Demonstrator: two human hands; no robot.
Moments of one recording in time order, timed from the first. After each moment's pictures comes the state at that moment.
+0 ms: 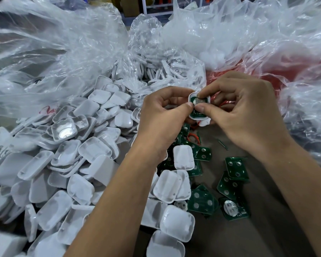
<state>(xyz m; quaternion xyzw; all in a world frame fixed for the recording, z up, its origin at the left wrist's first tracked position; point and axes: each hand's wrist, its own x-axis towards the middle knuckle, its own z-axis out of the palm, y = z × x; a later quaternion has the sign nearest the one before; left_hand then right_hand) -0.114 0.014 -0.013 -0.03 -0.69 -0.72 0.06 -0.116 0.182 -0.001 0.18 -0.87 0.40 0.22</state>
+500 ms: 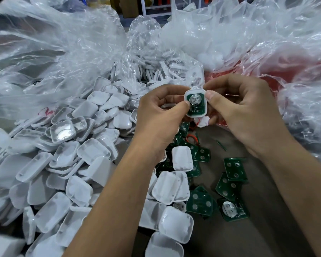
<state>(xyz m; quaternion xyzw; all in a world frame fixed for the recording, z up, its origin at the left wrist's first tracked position) -0.113 0.015 -0.010 -0.03 -0.69 -0.72 0.08 -0.123 0.185 -0.010 0.12 -0.80 0.57 0.15</state>
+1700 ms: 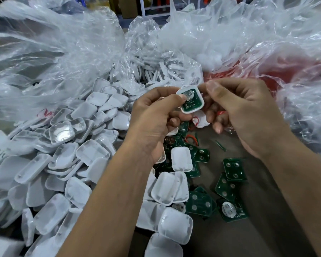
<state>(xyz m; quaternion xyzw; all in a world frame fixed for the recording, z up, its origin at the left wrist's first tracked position) -0.109 0.013 0.004 0.06 -0.56 -0.82 -0.01 -0.116 0.183 -0.001 0.11 -0.74 0.66 0.07</state>
